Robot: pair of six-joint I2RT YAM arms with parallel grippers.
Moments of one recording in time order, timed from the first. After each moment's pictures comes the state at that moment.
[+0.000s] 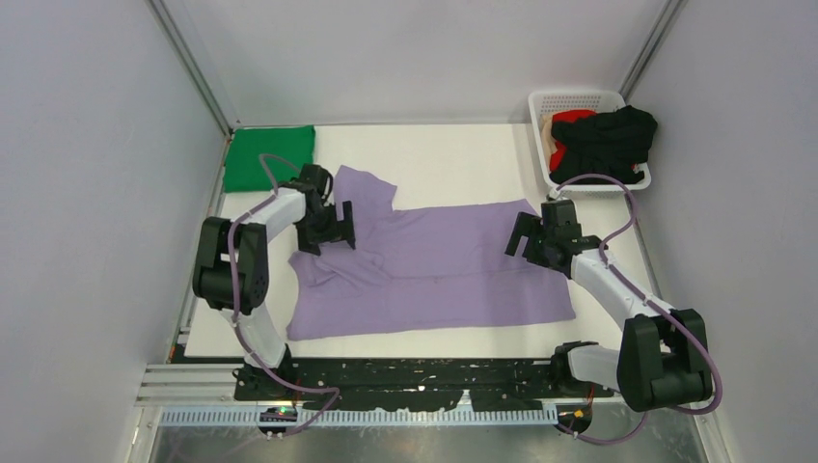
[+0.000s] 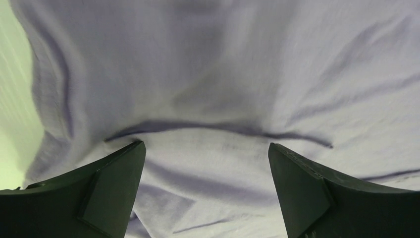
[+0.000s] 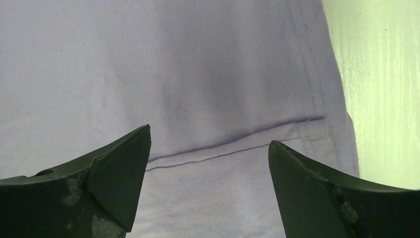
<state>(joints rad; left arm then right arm) -0.21 1.77 1.14 -0.68 0.11 -0.34 0.14 1.22 0.66 -0.36 0.04 0.44</state>
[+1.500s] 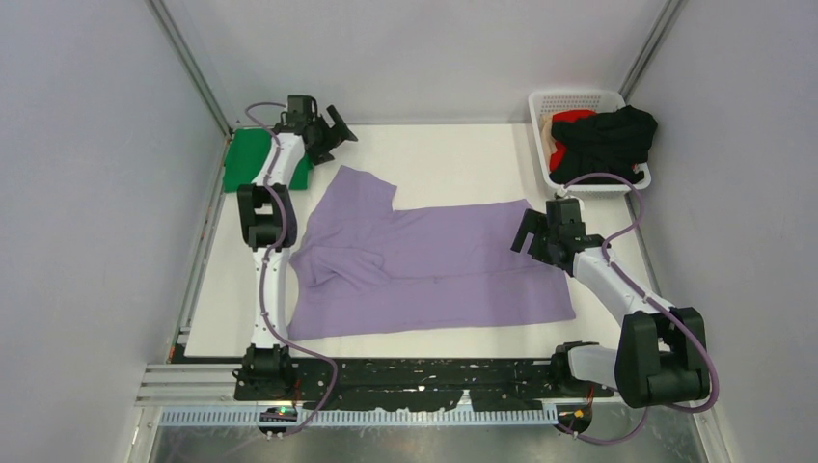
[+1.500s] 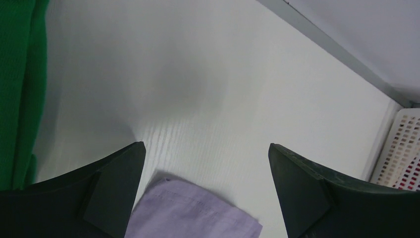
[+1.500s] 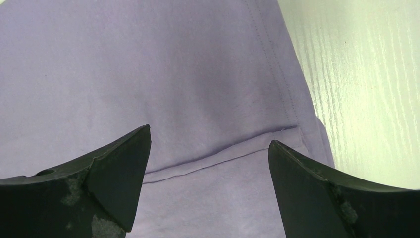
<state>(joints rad) -0.04 2.62 2.41 -0.57 0.30 -0.61 0.10 1.23 0.67 -0.34 0.10 0.44</state>
